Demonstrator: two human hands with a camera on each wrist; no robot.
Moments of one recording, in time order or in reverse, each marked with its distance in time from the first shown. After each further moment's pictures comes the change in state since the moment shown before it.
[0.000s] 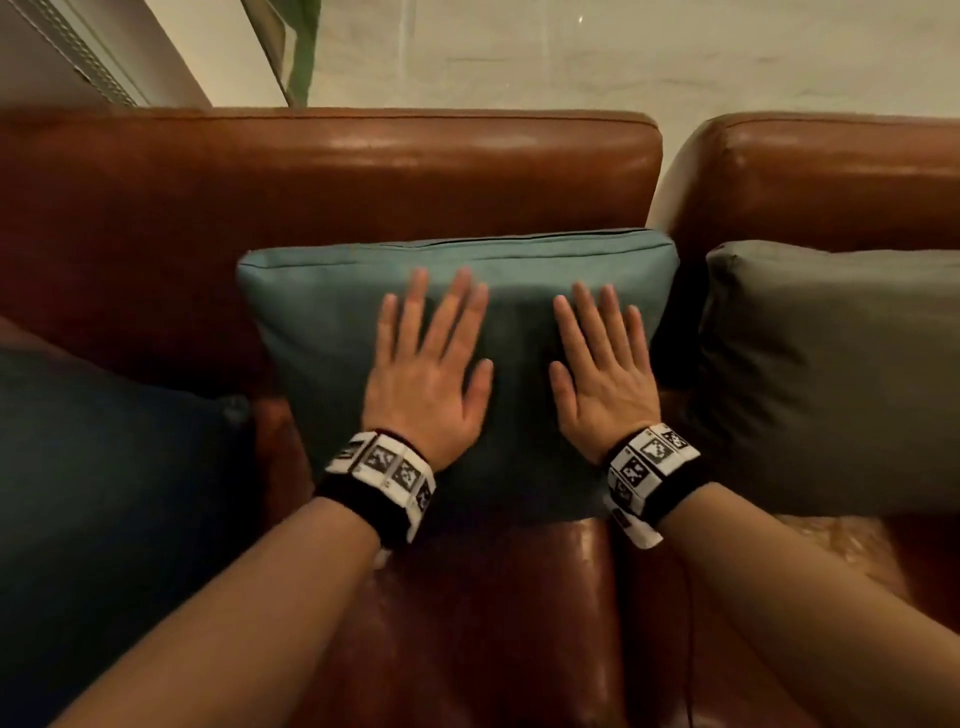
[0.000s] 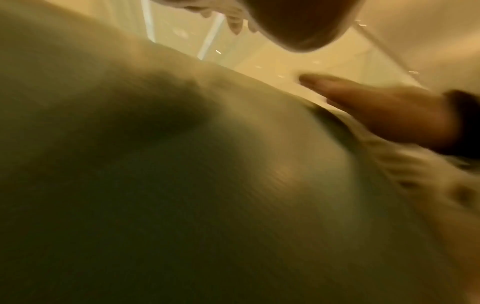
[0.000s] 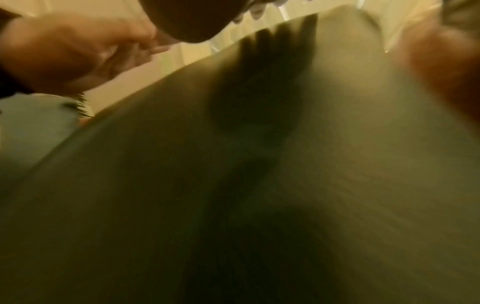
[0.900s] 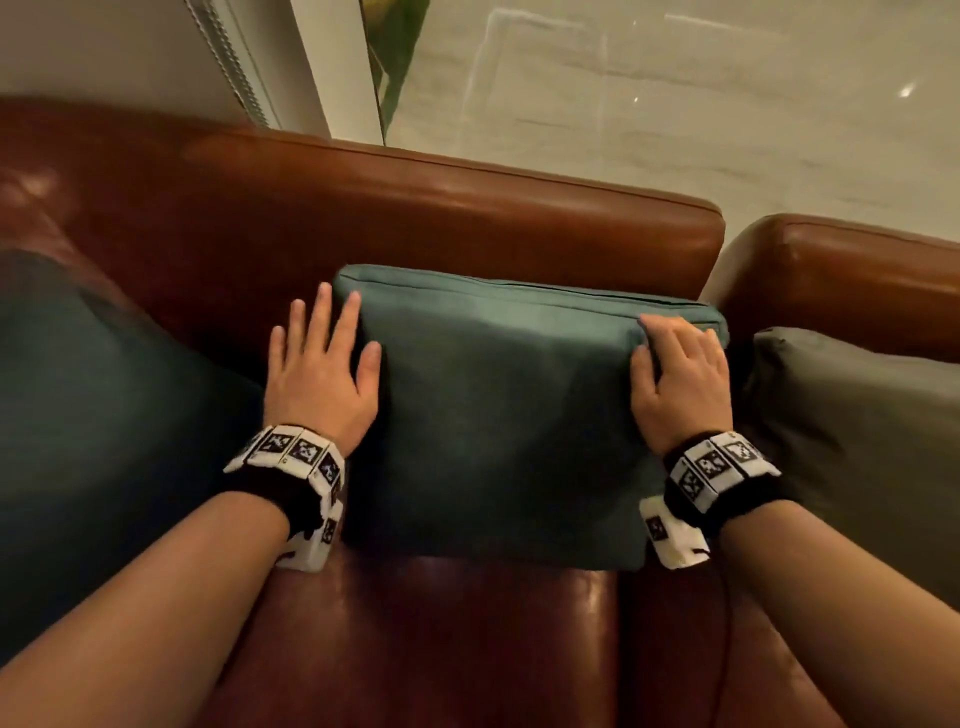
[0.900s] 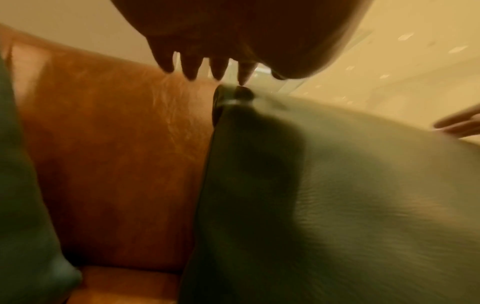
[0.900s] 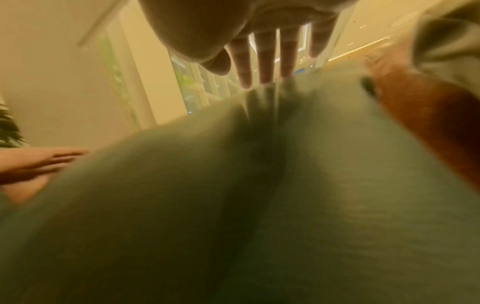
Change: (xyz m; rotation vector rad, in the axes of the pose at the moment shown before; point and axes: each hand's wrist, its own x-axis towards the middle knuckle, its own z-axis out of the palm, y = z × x) left_hand -0.036 -0.118 -0.035 -0.056 -0.204 -0.575; right_hand 0.052 0.011 -0.038 0.177 0.028 0.155
